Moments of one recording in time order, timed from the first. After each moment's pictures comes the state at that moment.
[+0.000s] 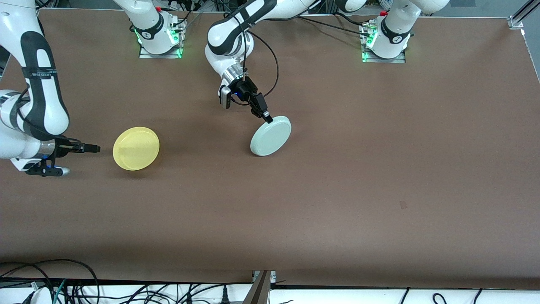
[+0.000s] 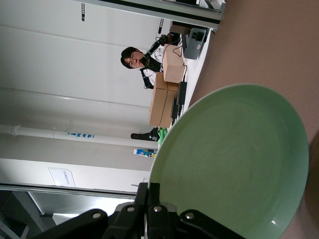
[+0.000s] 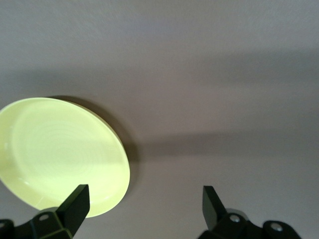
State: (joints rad) left arm -1.24 1.06 -0.01 -1.14 1.26 1.36 -0.83; right arm -0.07 0.49 -0.20 -1.82 0.10 2.03 -0.25
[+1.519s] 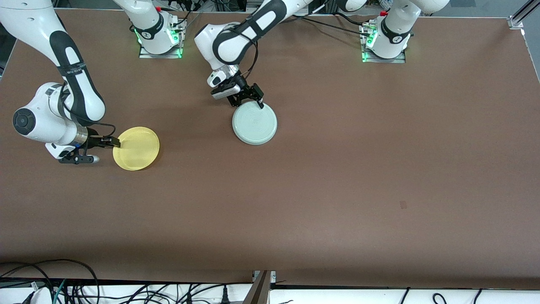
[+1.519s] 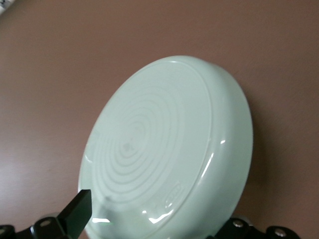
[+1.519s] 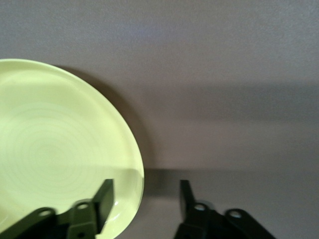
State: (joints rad) left arm -1.20 1.04 -0.02 -1.09 0.57 1.80 -1.32; right arm -0.07 0.43 -0.14 -2.12 0.11 2.38 -0.29
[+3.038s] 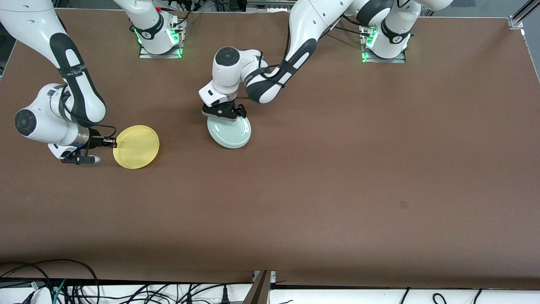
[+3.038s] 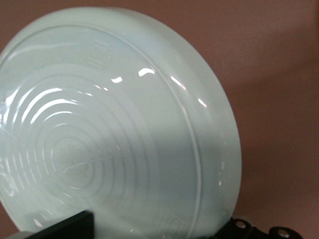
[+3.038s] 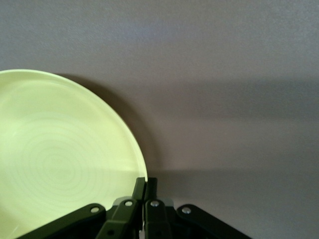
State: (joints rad) left arm -0.92 1.00 -0.19 -1.20 0.17 2.43 -0.89; right arm -0.07 0.44 -0.13 -2.11 0.15 2.37 -0.30
